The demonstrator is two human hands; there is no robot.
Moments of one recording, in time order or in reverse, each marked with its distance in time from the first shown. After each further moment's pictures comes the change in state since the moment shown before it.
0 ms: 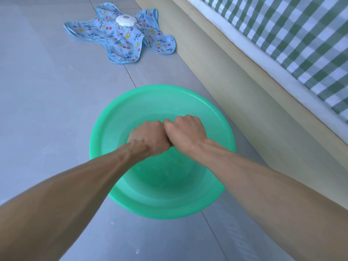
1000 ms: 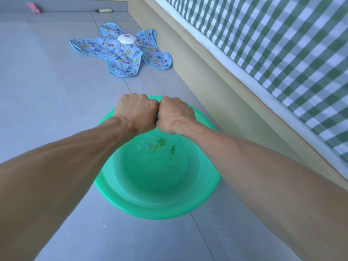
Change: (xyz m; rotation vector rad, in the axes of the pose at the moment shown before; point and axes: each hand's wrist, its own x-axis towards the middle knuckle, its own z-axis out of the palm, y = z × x) left_hand 0.003 0.006 -0.074 0.540 0.316 0.167; right_hand 0.015 0.002 -0.075 0.466 -0.051 0.357
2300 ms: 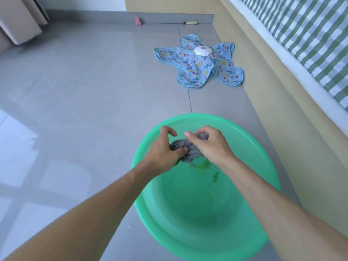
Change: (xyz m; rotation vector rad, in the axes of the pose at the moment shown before) left_hand -0.051 -0.002 0.066 -1.278 -0.091 -0.769; right_hand 0.055 0.026 0.068 0.773 -0.190 -0.110
